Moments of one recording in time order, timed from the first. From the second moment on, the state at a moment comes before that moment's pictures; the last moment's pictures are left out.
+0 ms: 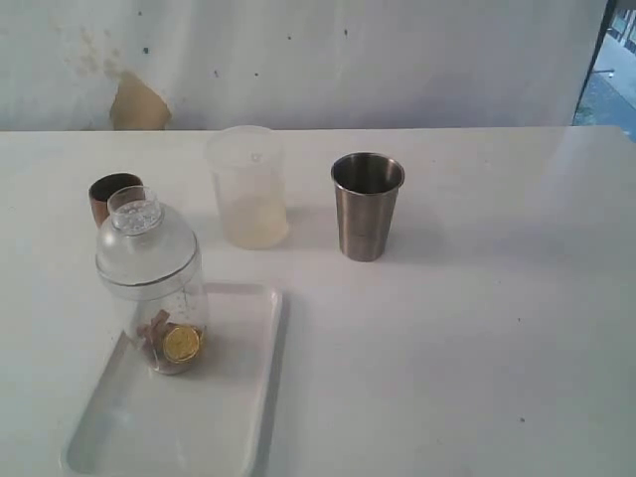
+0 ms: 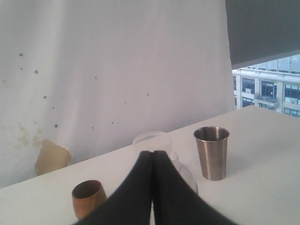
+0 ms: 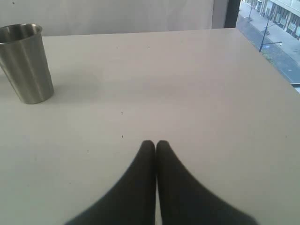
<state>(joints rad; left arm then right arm) -0.43 0.00 -0.42 -0.15 0.48 0.25 0.04 0.00 0.00 -0.04 0.35 0.05</state>
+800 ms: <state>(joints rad) -0.41 0.00 -0.43 -0.19 0.49 0.24 0.04 0.00 0.00 -0.04 0.35 0.06</state>
